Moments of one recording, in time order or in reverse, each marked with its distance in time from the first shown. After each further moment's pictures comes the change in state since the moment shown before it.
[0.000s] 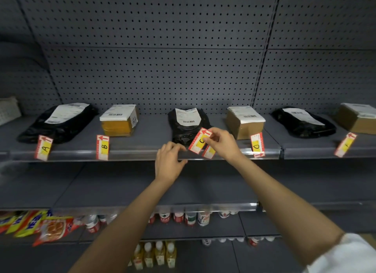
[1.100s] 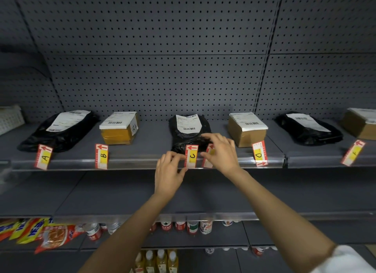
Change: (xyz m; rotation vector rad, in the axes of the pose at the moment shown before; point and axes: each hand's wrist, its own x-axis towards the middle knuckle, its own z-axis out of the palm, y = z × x) left_hand -0.004 -0.003 0.009 0.004 0.090 0.040; right_hand 0.005 0.012 0.012 -0.331 0.076 -0.154
